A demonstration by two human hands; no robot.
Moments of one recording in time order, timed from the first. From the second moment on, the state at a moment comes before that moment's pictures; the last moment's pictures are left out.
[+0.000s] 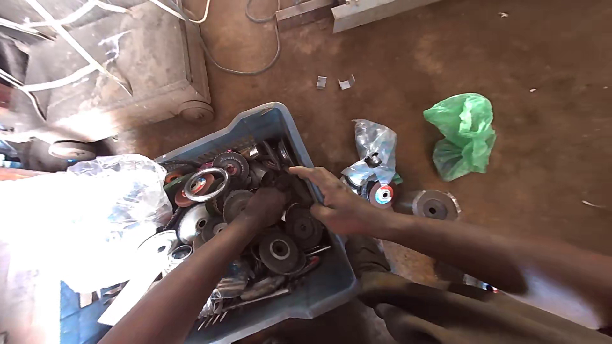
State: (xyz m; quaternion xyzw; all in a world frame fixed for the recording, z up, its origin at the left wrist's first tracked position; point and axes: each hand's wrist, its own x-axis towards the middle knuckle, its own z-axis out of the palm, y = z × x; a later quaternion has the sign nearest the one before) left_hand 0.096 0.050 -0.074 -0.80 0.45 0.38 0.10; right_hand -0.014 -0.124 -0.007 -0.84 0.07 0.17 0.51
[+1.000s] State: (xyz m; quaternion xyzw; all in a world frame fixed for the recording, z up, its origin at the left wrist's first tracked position) left_hand 0.070 0.039 -0.088 -0.82 0.38 0.39 0.14; right_hand -0.013 -0.124 -0.005 -0.84 0.07 0.18 0.51
